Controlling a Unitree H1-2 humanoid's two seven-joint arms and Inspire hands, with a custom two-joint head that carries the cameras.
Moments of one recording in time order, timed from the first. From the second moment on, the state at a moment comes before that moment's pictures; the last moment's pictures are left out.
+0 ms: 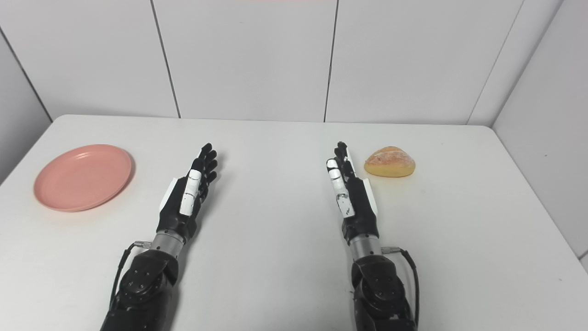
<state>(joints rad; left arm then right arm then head) -0.26 0.02 -0.03 0.19 -0.06 -0.02 -0.07 -0.26 0.04 0.04 0.14 0.03 -0.03 0.01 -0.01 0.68</state>
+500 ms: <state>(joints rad) -0.25 -0.01 -0.04 0.22 -0.03 -0.06 -0.05 -0.24 0.00 0.03 0.19 0.06 -0.04 0.05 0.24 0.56</state>
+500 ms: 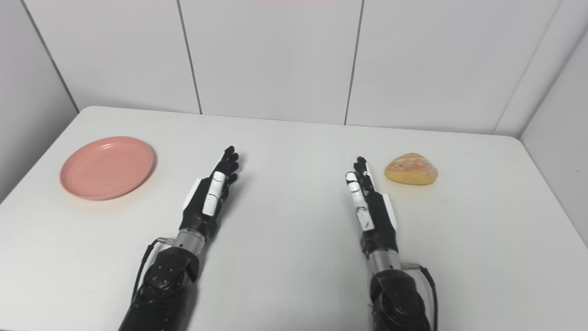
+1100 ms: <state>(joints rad) -0.31 -0.05 0.05 0.18 -0.04 -0.08 0.01 -0.25 -0.08 -0.03 0.24 0.15 -0.16 0.14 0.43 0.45</state>
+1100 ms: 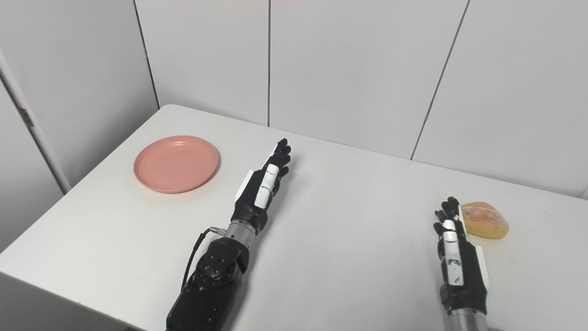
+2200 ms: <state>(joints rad) -0.37 0.08 0.25 0.16 -0.14 -0.07 0.08 -0.22 -0.07 -0.02 0.19 0.15 -0.11 0.14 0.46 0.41</state>
